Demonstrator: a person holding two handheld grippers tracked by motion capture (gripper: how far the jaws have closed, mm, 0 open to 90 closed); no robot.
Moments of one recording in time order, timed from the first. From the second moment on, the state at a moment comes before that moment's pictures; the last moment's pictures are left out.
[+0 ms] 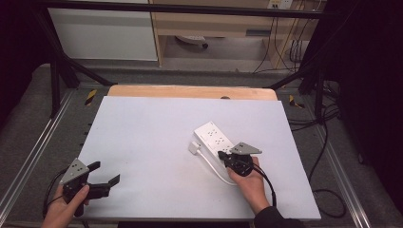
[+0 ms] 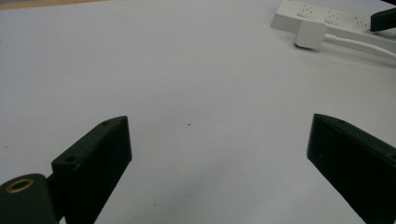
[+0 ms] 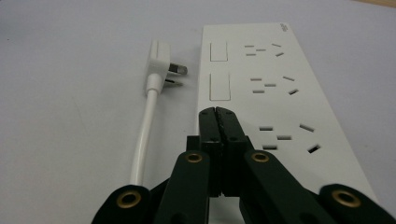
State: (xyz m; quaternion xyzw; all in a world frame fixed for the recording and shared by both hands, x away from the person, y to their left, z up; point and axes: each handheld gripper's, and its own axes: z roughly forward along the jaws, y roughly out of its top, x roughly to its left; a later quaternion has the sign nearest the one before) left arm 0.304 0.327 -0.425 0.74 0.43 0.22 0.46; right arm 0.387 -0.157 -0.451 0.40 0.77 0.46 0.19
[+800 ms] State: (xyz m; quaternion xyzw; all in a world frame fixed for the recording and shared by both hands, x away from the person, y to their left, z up) left arm 0.304 0.327 -0.425 0.75 0.43 0.22 0.46; right arm 0.386 -0.157 -0.451 0.40 0.77 0.46 0.20
